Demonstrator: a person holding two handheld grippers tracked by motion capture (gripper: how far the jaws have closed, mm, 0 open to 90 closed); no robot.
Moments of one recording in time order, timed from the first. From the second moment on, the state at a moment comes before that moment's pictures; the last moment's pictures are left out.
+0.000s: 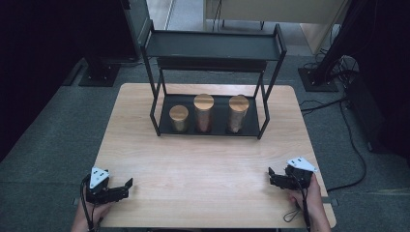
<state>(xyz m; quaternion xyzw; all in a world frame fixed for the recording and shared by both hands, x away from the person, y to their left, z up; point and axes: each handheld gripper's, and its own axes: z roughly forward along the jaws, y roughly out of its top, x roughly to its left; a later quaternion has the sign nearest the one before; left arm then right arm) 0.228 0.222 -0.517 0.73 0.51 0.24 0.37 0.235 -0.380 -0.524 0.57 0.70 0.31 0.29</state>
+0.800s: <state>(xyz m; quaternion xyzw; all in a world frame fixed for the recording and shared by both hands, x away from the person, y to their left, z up) 0.228 0.221 -0.517 0.74 0.51 0.24 0.37 0.206 -0.415 -0.525 0.59 0.69 0.30 0.30</state>
